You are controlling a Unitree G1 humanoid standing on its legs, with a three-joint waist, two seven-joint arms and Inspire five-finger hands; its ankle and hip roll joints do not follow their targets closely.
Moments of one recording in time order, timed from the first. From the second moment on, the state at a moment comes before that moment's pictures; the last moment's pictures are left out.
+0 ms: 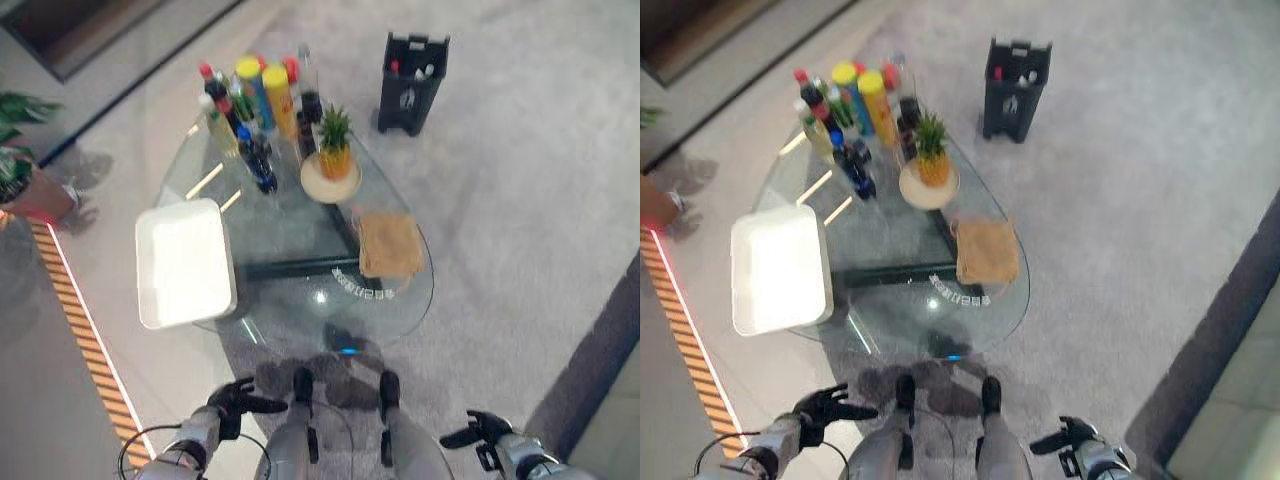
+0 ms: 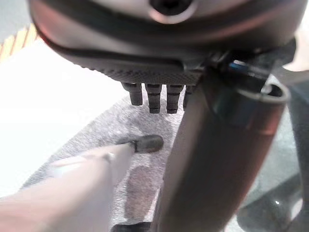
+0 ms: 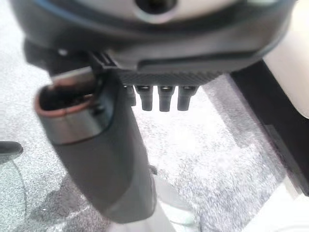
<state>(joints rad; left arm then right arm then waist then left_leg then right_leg) -0.35 0.33 -0.16 1.23 -0.35 -0.03 -0.09 -0.32 -0.37 0.20 1.32 0.08 0.05 -0.03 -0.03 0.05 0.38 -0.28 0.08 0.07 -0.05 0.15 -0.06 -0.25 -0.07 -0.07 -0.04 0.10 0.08</state>
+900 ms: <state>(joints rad) -0.50 0.41 -0.14 1.16 -0.67 -0.01 -0.08 -0.59 -0.47 0.17 1.19 0.25 -0.08 -0.29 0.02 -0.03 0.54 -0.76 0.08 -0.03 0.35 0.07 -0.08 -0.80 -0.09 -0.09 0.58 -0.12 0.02</state>
